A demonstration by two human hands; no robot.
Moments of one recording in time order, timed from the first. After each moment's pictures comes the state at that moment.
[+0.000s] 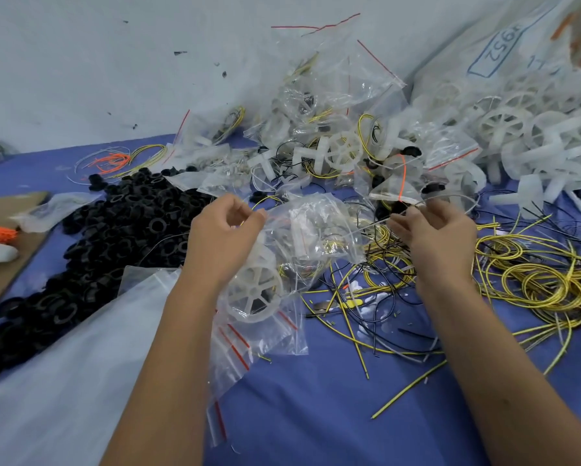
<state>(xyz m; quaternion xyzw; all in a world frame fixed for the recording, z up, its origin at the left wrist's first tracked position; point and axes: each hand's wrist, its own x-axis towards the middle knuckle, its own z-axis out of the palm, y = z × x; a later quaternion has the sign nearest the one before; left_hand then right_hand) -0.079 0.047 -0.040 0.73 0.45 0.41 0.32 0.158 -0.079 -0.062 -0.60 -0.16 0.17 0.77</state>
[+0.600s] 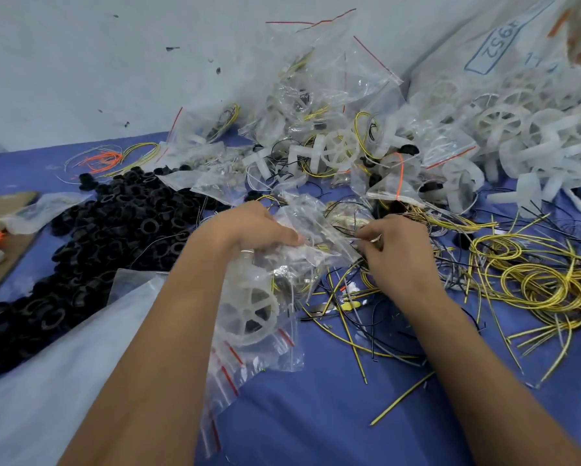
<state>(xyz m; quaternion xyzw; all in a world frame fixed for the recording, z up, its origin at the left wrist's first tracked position) -0.035 0.070 -0.011 0.78 0.49 0.04 0.39 0.145 -0.076 -0.071 -0.79 -0.49 -0.01 0.35</state>
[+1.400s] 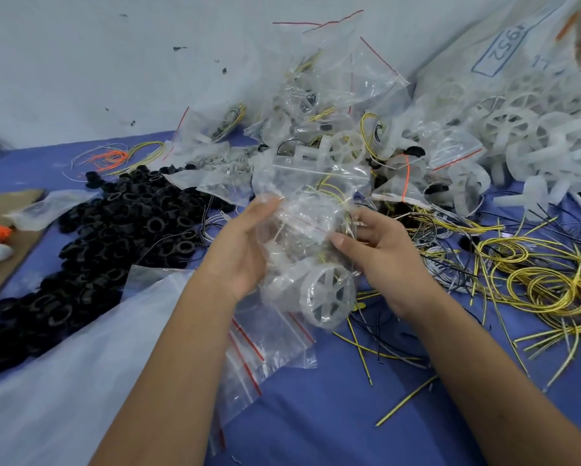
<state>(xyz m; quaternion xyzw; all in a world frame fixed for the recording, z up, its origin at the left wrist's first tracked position) -0.056 0.042 -0.046 0.44 0.25 0.34 0.79 0.116 -0.074 -0.063 -0.54 -0.44 0.34 0.63</state>
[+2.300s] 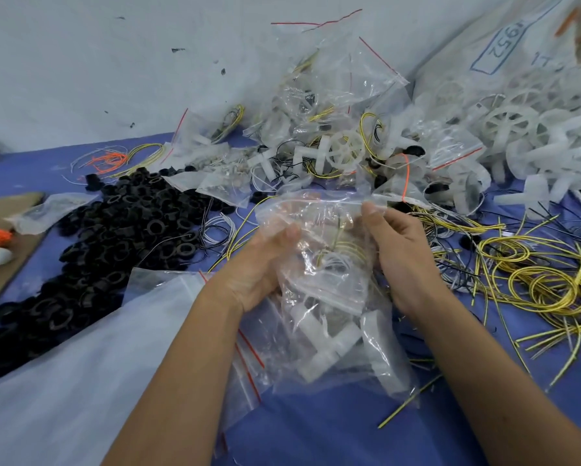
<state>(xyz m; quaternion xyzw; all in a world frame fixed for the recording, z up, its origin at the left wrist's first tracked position) -0.054 0.022 -0.051 0.54 0.20 0.24 0.78 0.118 -0.080 -0.053 -0.55 -0.38 0.29 0.68</state>
